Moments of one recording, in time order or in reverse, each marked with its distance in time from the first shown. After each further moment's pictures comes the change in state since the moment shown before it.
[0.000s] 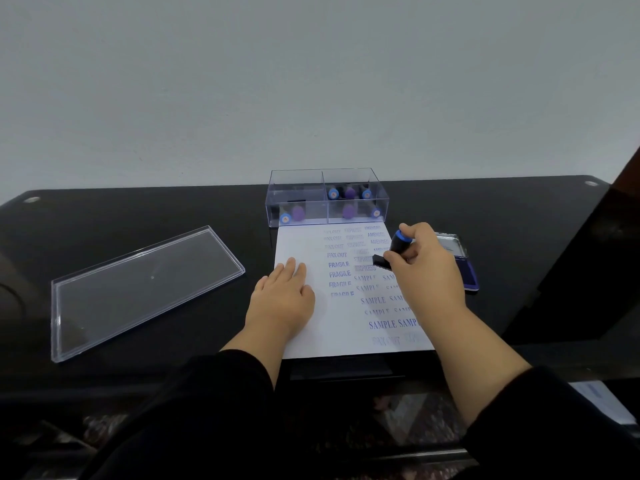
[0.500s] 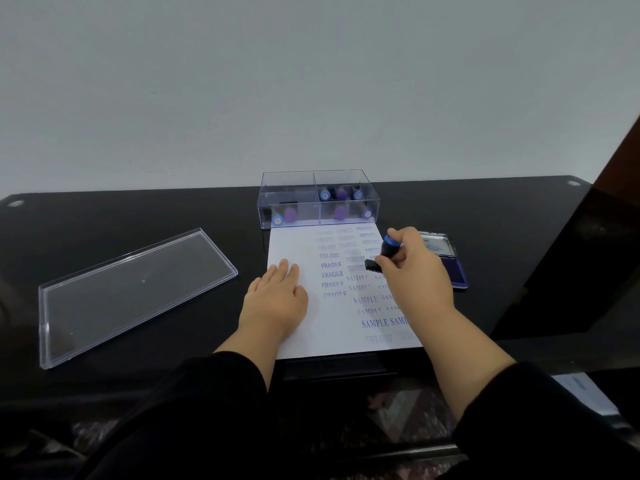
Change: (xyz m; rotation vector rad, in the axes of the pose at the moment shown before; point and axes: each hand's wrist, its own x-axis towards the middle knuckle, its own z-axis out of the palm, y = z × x) left_hand 0.001 0.001 0.000 0.001 -0.003 -0.006; right_hand -0.005 0.000 0.000 -0.082 -0.020 -0.005
